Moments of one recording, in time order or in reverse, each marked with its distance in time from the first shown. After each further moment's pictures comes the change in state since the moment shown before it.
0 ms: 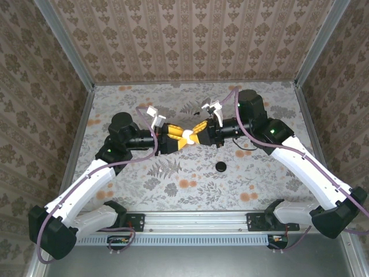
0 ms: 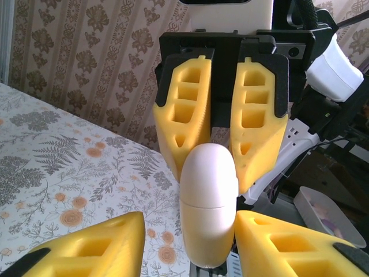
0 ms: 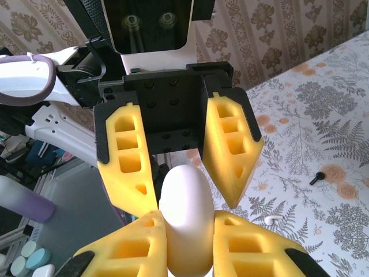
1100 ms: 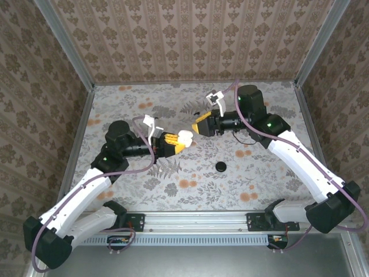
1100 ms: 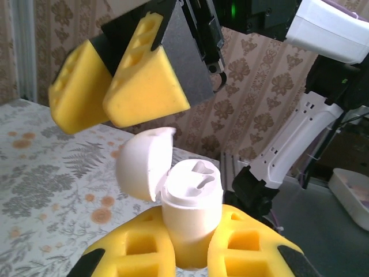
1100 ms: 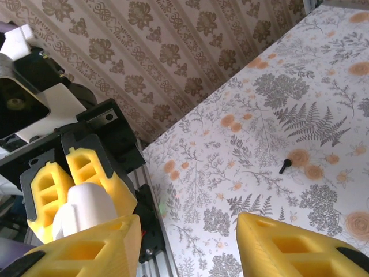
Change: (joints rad) left arm -0.021 -0.117 -0.073 -0.069 -0.089 0.189; right arm -0.080 0.055 -0.014 0.066 0.054 0.168
